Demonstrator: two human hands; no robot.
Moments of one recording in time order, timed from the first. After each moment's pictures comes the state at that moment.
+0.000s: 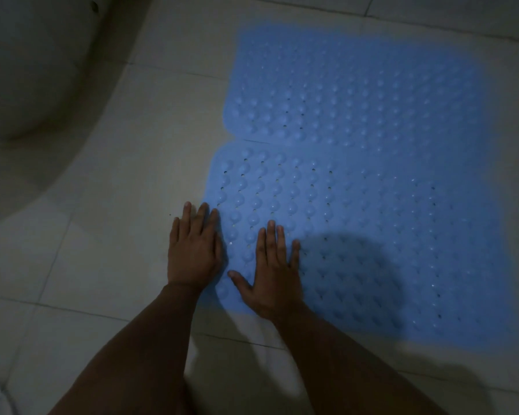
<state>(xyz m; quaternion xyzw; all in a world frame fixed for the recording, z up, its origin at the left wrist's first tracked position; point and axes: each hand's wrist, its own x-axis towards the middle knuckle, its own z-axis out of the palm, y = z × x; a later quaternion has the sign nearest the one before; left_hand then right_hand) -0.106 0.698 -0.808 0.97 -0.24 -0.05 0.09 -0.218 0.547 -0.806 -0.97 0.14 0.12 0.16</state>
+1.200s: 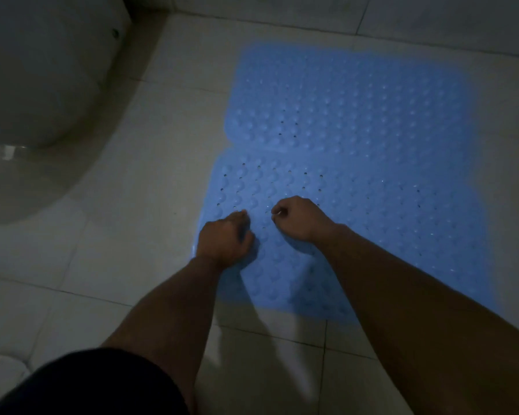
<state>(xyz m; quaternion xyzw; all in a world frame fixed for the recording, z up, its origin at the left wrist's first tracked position) -0.114 0.635 -0.766 0.95 -0.25 -0.14 0.16 -0.141 0.429 -0.728 -0.91 0.15 0.20 0.33</state>
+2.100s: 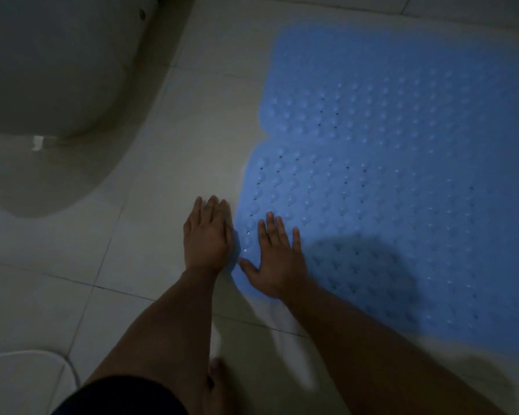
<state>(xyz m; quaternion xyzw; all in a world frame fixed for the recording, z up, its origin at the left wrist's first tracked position) -0.082 0.737 -0.792 0.98 -0.16 -0.07 0.12 -0.173 0.589 -0.793 -0.96 0.08 0.18 0.18</state>
